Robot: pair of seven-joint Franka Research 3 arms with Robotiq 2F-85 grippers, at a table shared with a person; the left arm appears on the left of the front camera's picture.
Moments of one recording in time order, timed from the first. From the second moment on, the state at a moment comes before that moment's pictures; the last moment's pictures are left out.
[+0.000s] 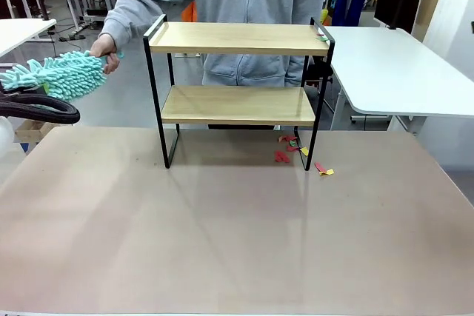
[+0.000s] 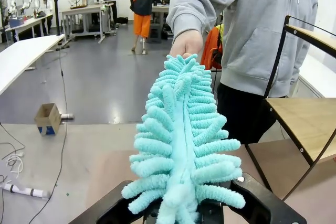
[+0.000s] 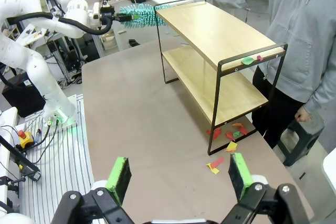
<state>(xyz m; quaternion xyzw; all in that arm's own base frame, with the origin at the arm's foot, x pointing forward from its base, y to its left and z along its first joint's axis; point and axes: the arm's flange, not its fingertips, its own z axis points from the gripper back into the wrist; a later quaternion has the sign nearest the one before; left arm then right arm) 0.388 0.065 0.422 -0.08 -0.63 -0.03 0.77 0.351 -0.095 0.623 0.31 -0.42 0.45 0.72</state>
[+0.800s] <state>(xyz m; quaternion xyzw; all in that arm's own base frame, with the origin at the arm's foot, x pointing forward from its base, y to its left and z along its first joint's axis) 0.364 0.072 0.514 -0.18 -0.61 -0.01 0.77 0.351 -0.095 0.623 0.31 -0.42 0.45 0.72</state>
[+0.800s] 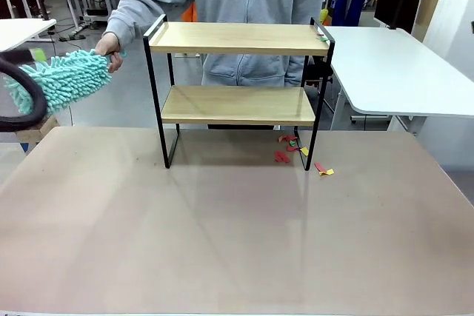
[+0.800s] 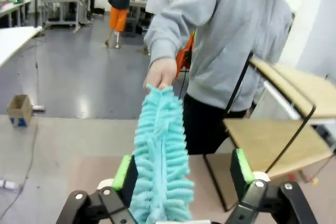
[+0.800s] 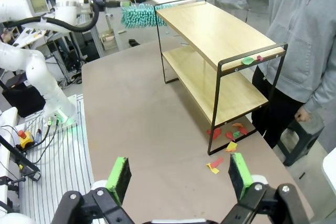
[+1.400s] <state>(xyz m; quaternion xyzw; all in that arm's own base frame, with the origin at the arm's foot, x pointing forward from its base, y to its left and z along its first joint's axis) 0.268 0.187 0.624 -0.29 -0.65 0.09 0.70 0.351 -0.095 0.623 0.31 -0.42 0.45 0.72</state>
